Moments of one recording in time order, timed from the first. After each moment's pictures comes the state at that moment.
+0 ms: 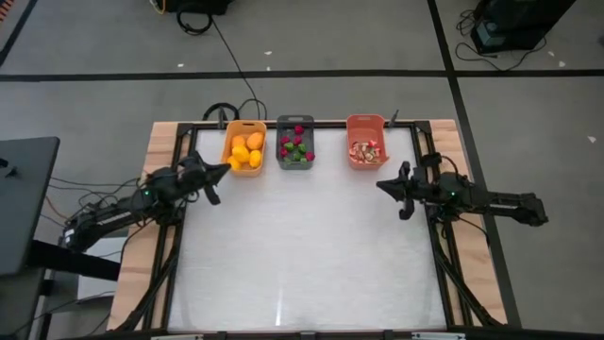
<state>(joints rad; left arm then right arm) 0.38 0.02 0.01 0.05 -0.11 -0.16 -0.13 0.02 0.01 0.05 0.06 0.28</state>
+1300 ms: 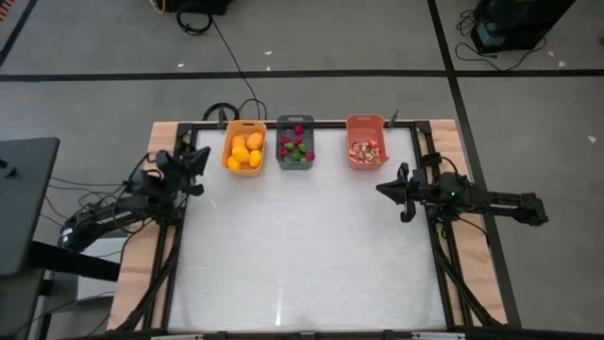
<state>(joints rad) 0.39 0.06 0.01 0.61 -0.12 -0.27 -0.13 0.02 0.01 0.05 0.01 0.27</state>
